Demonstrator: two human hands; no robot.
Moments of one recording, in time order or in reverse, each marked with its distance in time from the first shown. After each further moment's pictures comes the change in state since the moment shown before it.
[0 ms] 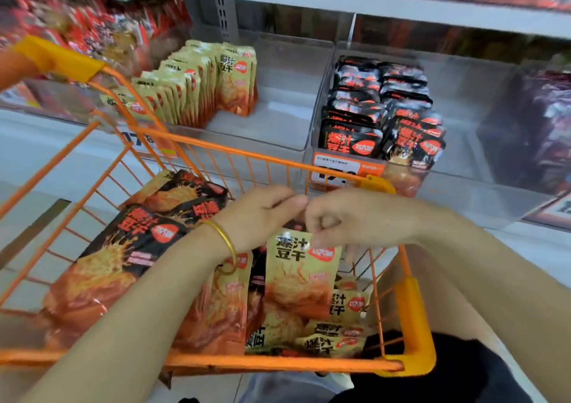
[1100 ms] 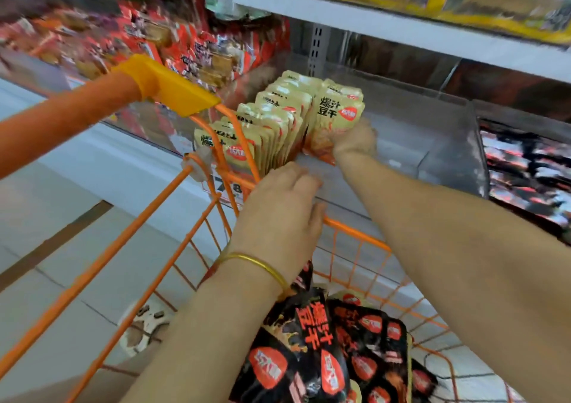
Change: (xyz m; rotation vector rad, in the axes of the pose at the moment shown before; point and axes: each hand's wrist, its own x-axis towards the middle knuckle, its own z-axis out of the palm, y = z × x) left_hand 0.030 -0.085 -0.099 0.535 0.586 0.003; right_hand 0.322 -0.023 -0.103 0.236 1.126 0.435
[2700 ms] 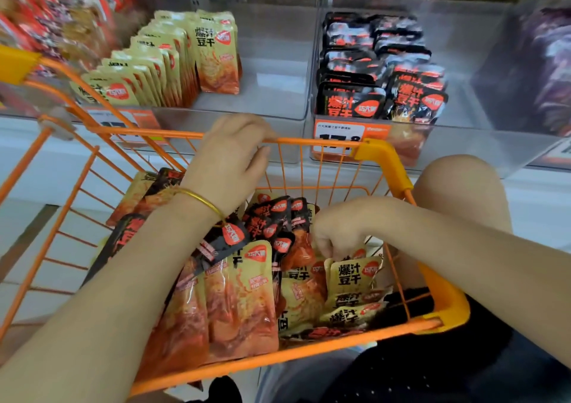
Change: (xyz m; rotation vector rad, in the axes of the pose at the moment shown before) left_hand -0.041 0.071 0.011 -0.095 -0.085 0.401; right_hand -0.202 0.157 -0.172 -0.971 -1.372 -0.500
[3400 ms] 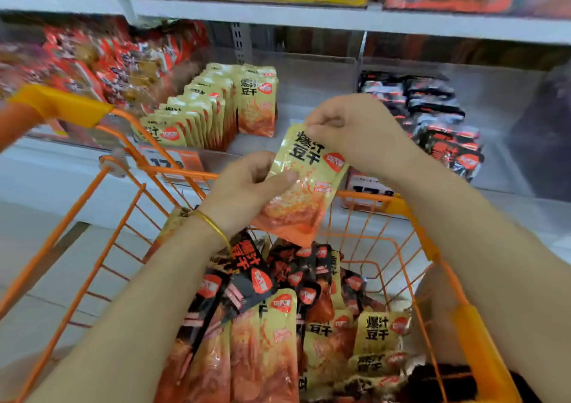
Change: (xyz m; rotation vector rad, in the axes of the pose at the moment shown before) left_hand 0.007 -0.004 -0.025 -0.915 -0.031 -0.548; right_hand -0.055 -0.004 -0.113 0.616 1.327 -0.159
